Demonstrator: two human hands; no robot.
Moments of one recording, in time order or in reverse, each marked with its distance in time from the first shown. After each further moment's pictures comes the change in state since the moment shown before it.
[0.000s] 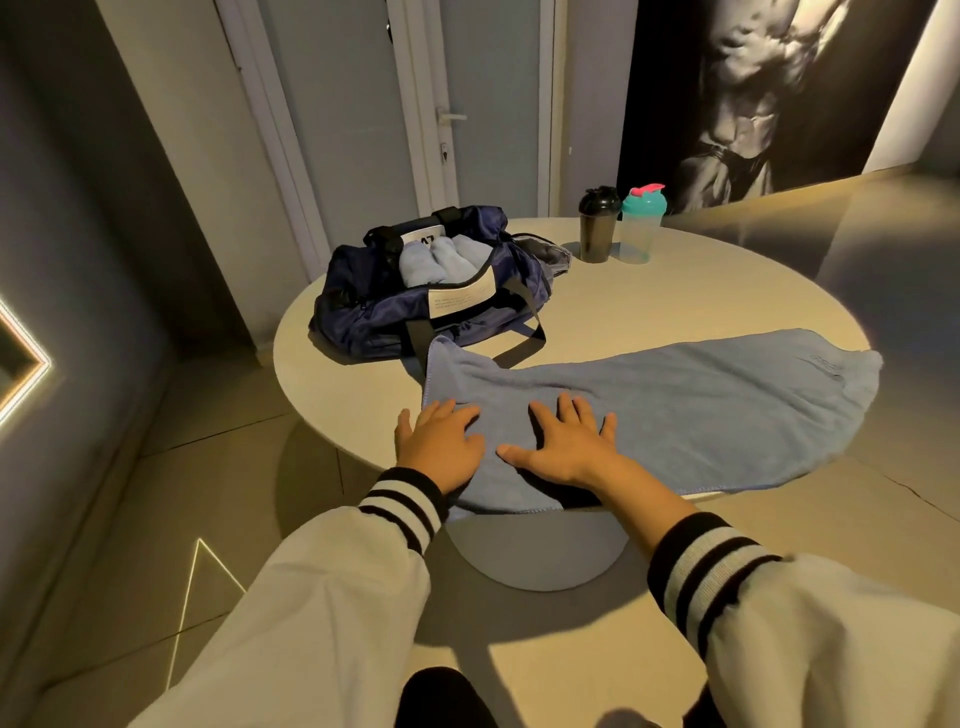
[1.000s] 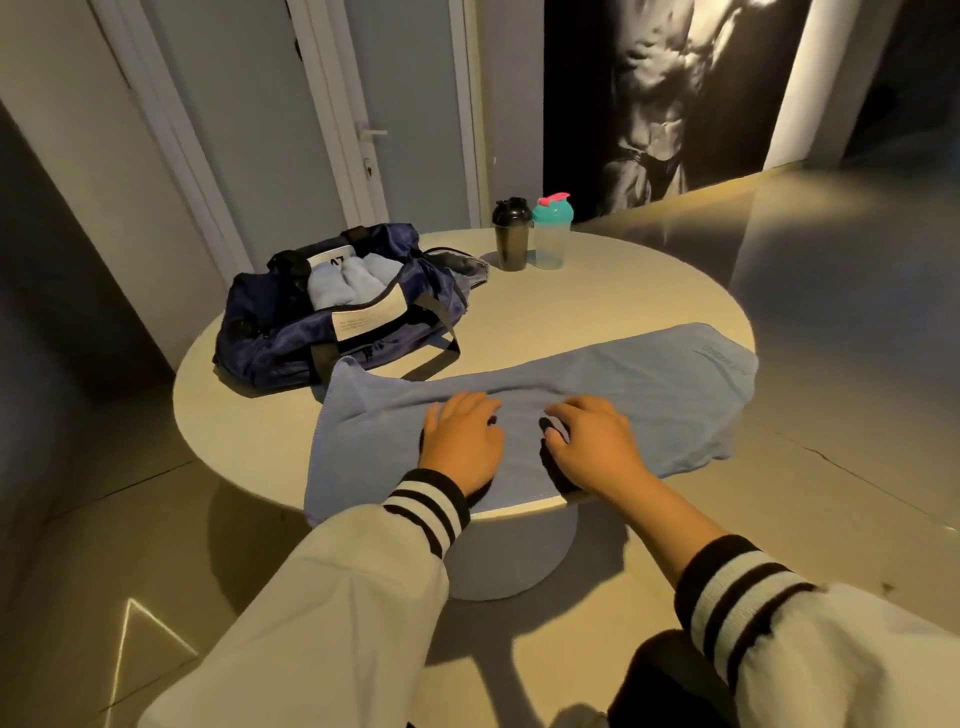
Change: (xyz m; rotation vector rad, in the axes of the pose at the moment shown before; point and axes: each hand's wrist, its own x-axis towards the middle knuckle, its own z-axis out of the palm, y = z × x) left_hand 0.020 0.124 0.024 -0.084 0.042 0.190; right_hand -0.030 0.117 -0.023 0.133 0.455 0.015
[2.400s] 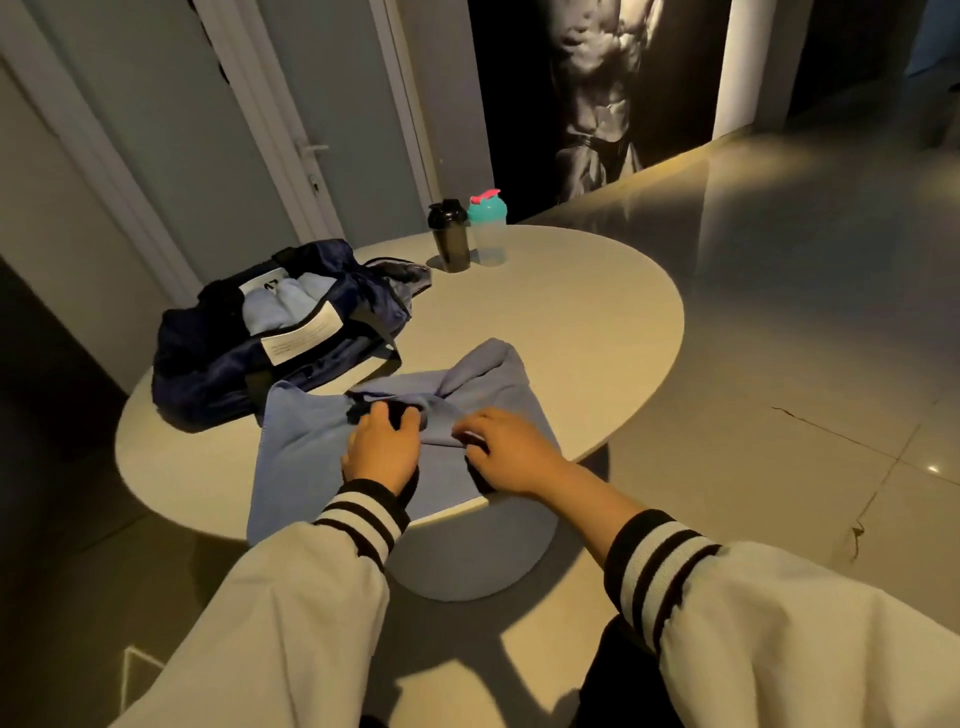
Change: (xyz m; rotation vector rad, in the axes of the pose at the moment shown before) left_hand 0.011 0.000 0.010 -0.332 0.155 -0.398; right_hand -0.008 0.003 -0.005 0.184 -0.151 -0.283
